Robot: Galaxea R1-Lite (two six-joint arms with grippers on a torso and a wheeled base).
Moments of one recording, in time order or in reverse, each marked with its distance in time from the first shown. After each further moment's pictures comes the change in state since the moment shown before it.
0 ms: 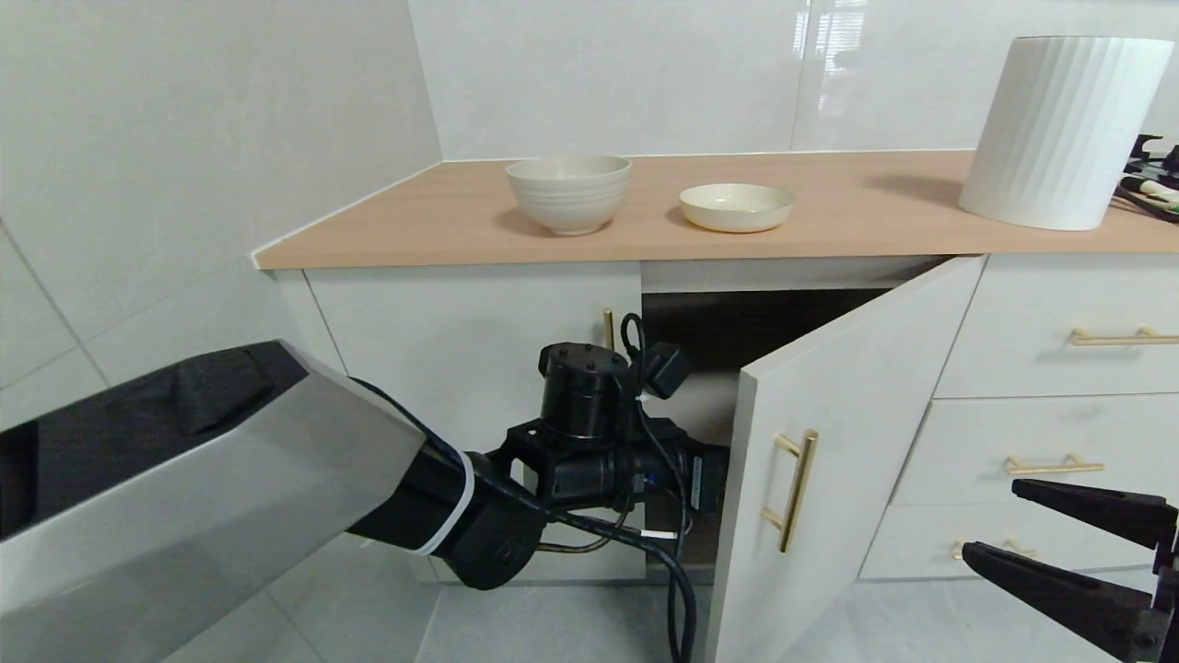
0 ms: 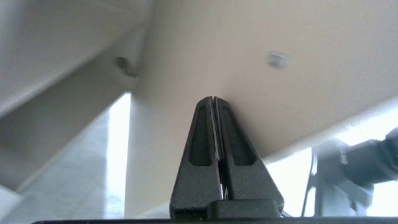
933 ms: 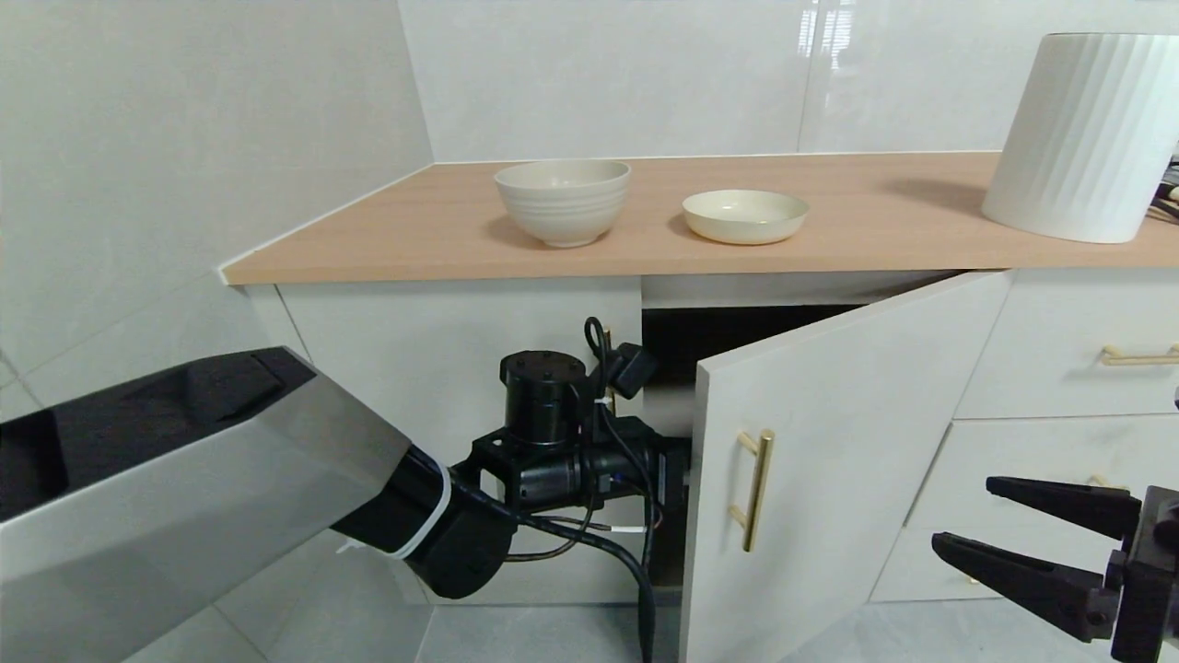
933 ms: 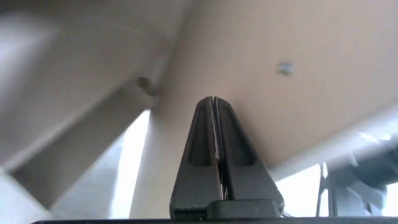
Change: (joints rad) left arm 0.063 0.002 0.104 -0.178 -0.045 0.006; right arm 0.000 0.071 -0.023 -0.006 0.000 0.001
